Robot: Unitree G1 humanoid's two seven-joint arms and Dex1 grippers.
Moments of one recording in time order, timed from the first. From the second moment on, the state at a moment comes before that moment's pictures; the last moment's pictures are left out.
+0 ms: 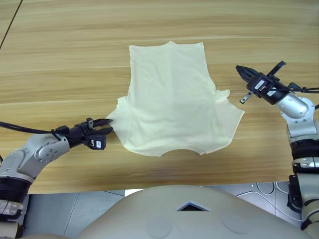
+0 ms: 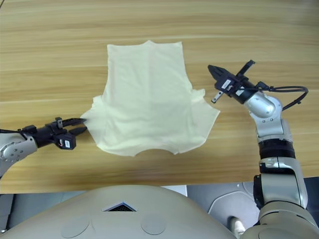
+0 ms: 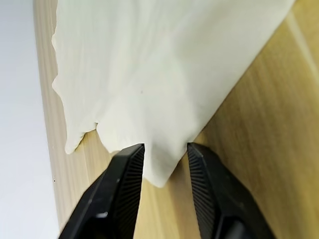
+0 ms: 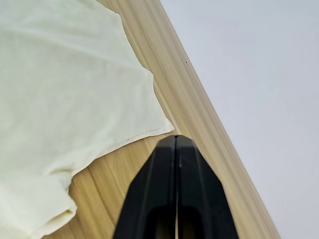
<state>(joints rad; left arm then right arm) 0.19 1.01 -0.16 0.11 0.52 -0.68 -0.46 -0.26 -0.71 0.05 0.51 -0.15 -0.66 0.52</state>
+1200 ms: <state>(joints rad) 0.09 0.99 -0.22 0.24 0.63 -0.70 -0.33 -0.24 -0.68 0.09 0.51 -0.19 -0.66 0.50</state>
